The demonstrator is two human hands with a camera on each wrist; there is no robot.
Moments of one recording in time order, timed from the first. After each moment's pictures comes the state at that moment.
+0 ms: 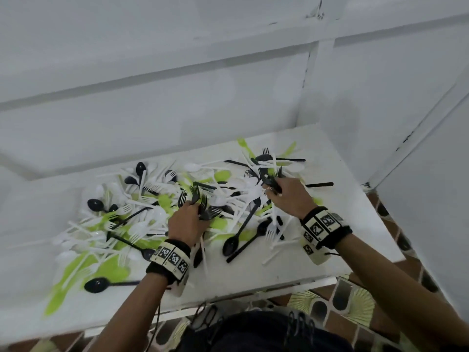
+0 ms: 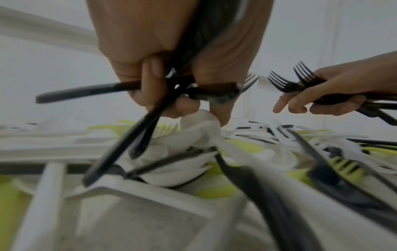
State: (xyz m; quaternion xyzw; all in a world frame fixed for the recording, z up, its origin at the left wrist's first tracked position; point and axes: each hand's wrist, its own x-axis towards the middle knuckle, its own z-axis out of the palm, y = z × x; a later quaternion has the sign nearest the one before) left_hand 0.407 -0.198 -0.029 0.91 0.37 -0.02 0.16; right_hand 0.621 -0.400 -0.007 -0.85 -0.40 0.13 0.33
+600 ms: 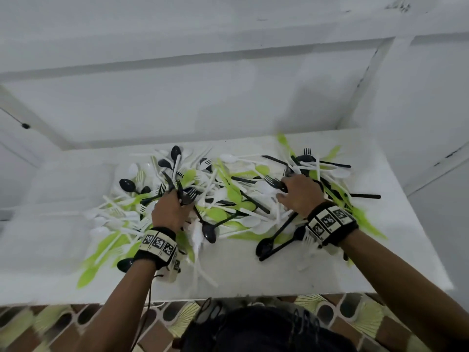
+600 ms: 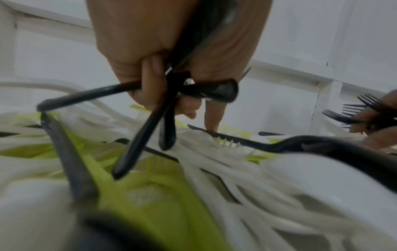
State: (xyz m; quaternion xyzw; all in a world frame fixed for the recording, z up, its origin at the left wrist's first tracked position) left_hand 0.328 -0.089 -0.038 0.84 0.51 0.04 0.21; right_hand 0.600 -0.306 -0.019 -0.89 -0.45 0.12 0.05
